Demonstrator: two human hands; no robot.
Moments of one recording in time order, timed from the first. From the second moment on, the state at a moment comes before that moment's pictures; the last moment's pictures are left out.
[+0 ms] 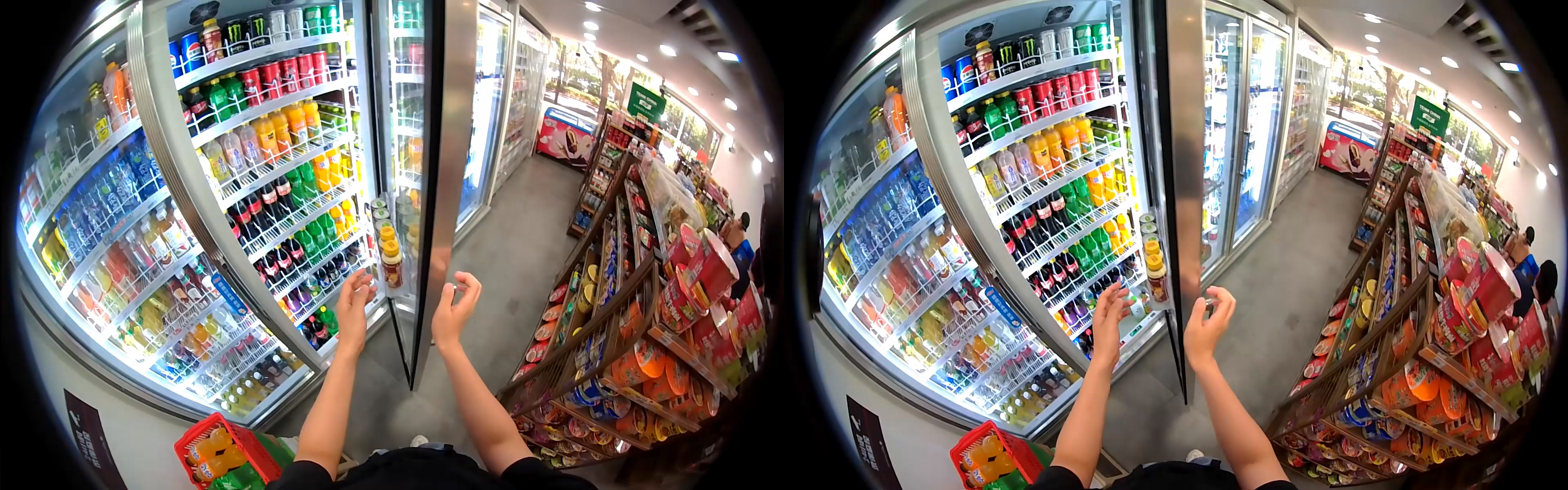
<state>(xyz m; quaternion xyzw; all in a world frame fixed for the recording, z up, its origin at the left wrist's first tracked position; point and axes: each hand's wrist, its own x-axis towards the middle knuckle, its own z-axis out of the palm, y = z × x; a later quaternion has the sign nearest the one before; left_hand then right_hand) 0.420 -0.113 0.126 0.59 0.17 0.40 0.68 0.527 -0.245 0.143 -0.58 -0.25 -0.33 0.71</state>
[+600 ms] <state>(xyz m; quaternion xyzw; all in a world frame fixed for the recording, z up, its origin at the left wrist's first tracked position) 0.425 0.002 0.240 0.61 0.17 0.54 0.55 0.566 -0.044 0.231 -0.44 -0.43 0.11 0.78</state>
